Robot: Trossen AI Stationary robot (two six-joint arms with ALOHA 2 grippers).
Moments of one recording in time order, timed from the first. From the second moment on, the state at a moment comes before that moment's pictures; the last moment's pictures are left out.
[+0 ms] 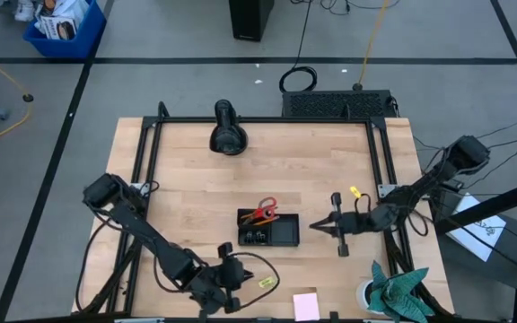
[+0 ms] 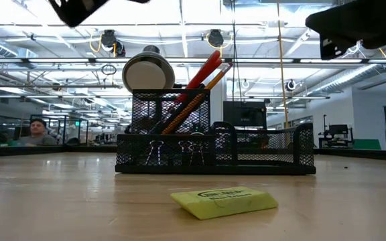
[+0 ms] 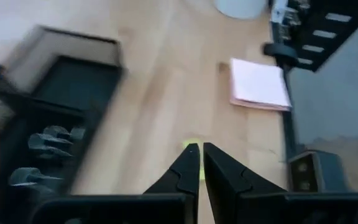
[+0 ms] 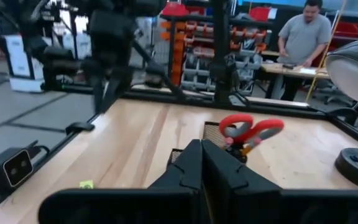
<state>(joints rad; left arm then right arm) -0.72 1.87 1.30 -0.23 -0.58 -0.70 0.59 1.14 0.19 0.92 0.52 -0.05</state>
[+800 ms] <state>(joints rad) -0.63 2.19 1.54 -0.38 -0.38 -0.60 0.55 1.10 0.14 0.99 0.44 0.00</state>
